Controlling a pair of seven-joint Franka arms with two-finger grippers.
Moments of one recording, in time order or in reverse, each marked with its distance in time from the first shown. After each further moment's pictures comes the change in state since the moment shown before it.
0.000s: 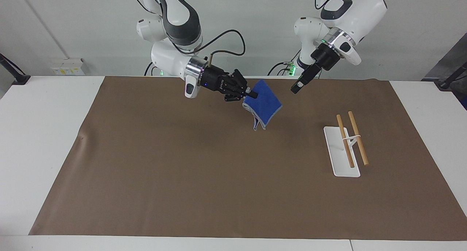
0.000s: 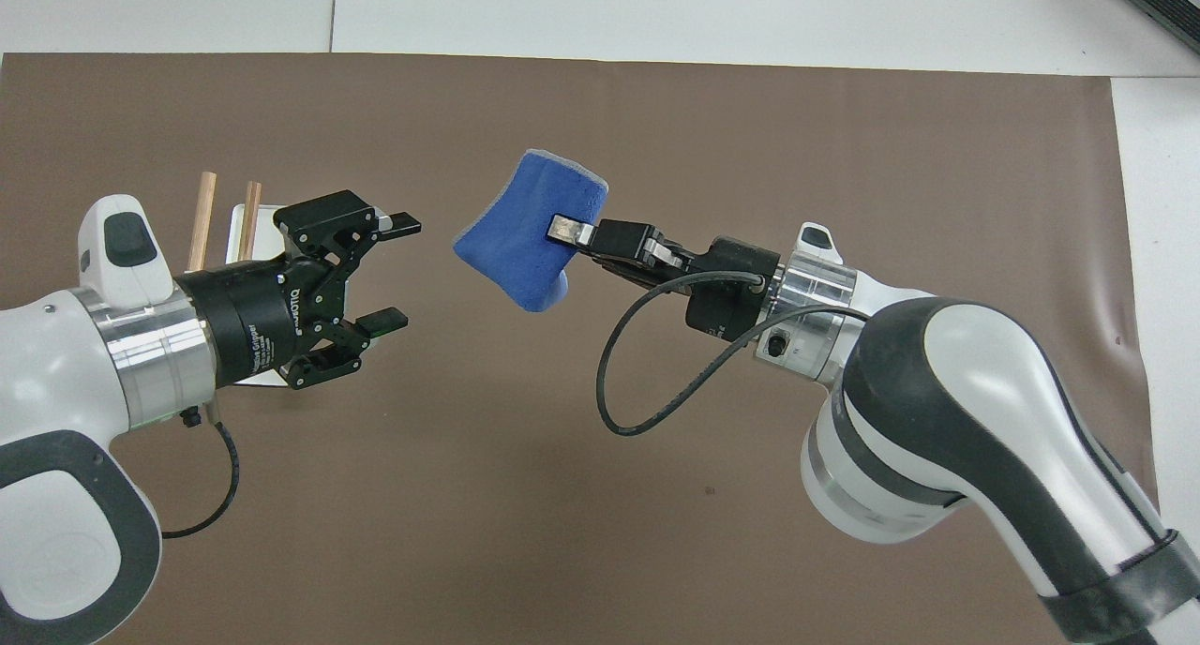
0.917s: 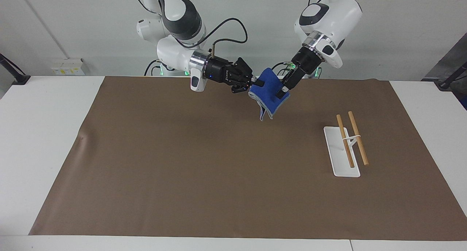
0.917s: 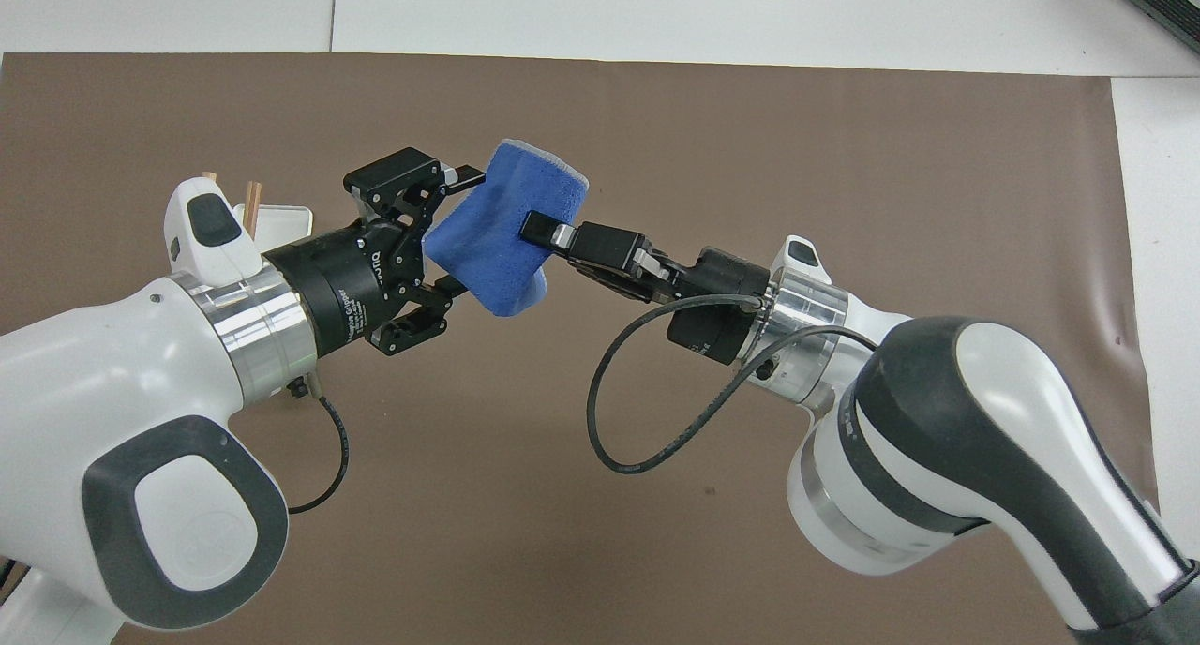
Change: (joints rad) left arm -0.116 0.112 -0.007 0.081 -0.050 0.233 -0.115; right arm 0.021 -0.031 0.014 -0.001 0.164 -0.002 -0.092
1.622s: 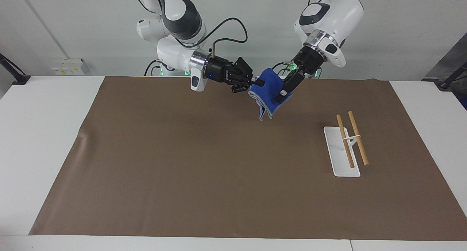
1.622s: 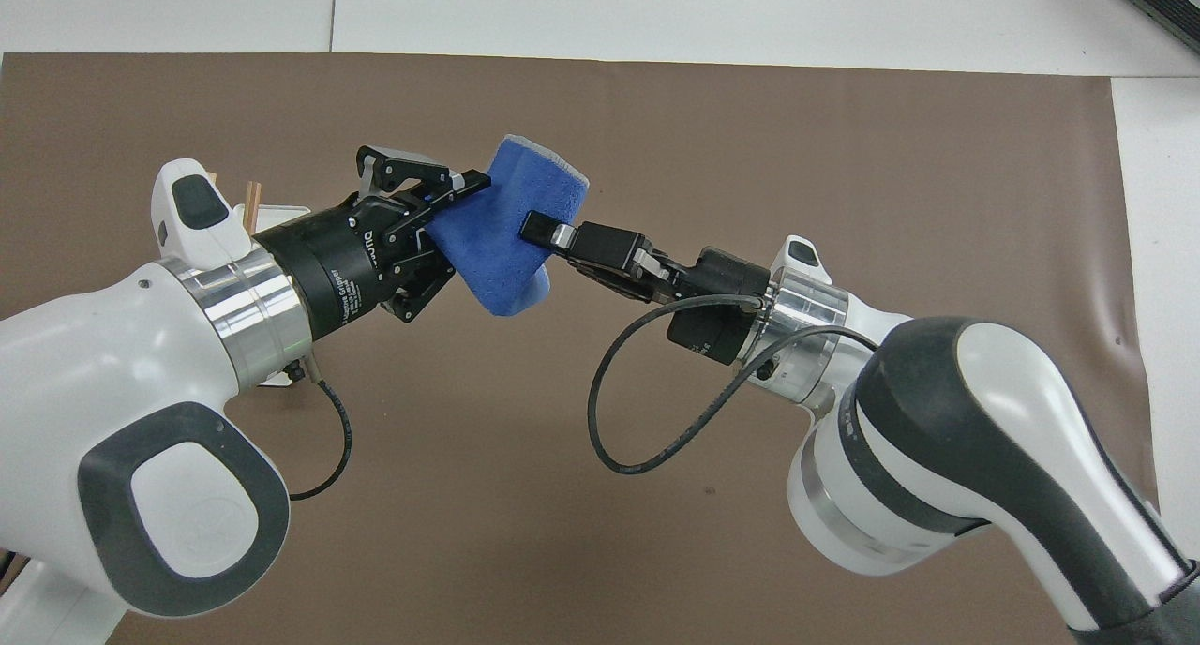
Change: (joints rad) left arm 0.000 0.016 0.003 0.020 0.000 0.040 -0.005; right arm 0.000 0.000 0.000 0.000 0.000 0.000 0.000
